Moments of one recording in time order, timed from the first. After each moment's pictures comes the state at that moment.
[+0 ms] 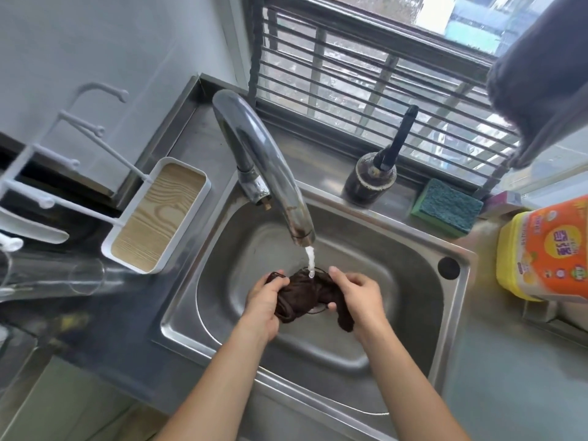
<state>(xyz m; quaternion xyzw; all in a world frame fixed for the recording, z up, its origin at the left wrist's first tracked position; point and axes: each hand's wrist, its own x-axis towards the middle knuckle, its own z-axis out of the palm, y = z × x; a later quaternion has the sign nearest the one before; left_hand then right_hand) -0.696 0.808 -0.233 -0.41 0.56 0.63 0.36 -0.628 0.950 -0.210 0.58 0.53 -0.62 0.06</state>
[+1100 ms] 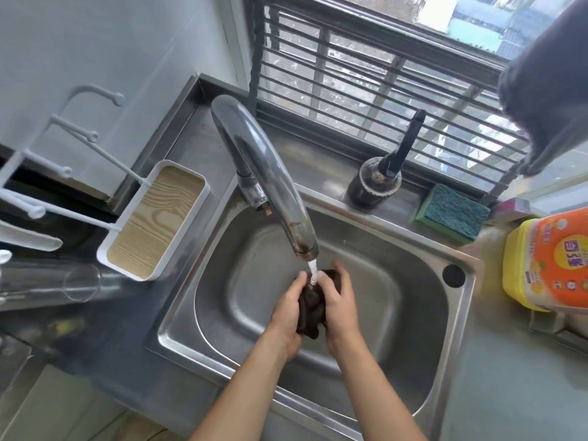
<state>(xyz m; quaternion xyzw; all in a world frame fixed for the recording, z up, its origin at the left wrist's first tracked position) -0.673 0.836 -0.230 -0.32 0.50 0.64 0.48 -0.637 0.910 -0.233 0.50 0.50 -0.71 -0.02</state>
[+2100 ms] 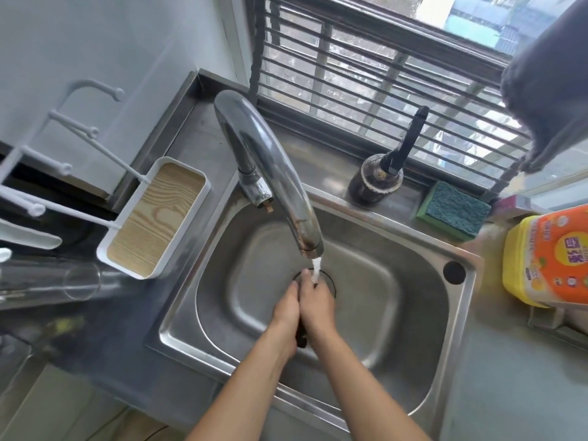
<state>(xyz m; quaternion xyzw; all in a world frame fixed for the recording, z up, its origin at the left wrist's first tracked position) -0.673 0.831 -0.230 -0.40 0.57 0.56 0.45 -0.656 0.881 -0.259 0.53 0.66 -0.52 0.13</state>
